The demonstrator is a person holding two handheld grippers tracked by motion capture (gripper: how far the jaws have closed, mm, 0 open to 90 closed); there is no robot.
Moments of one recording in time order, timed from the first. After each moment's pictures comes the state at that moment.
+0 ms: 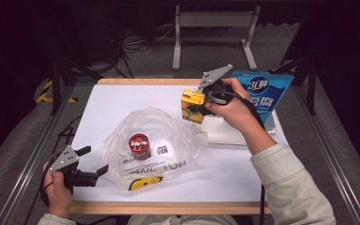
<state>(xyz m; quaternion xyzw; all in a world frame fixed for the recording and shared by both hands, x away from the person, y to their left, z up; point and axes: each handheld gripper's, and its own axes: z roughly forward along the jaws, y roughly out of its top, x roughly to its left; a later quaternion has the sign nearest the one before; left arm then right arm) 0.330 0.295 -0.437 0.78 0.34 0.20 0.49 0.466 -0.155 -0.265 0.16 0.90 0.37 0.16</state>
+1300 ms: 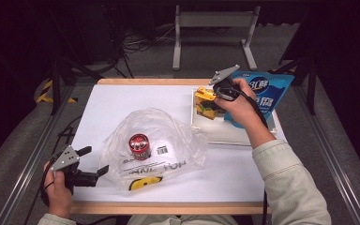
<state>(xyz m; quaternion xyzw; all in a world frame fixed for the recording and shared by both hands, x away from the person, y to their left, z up) 0.331 0.294 -0.438 0.78 0.34 0.19 0.48 0.508 -0.190 -0.301 0.23 0.90 0.33 0.18</state>
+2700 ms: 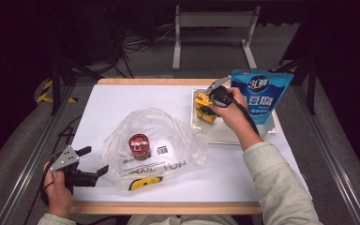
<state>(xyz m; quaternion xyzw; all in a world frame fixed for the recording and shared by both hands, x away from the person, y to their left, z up) 0.331 0.295 -0.438 0.78 0.34 0.19 0.49 0.531 -0.188 -0.355 0.28 0.89 0.31 0.19</state>
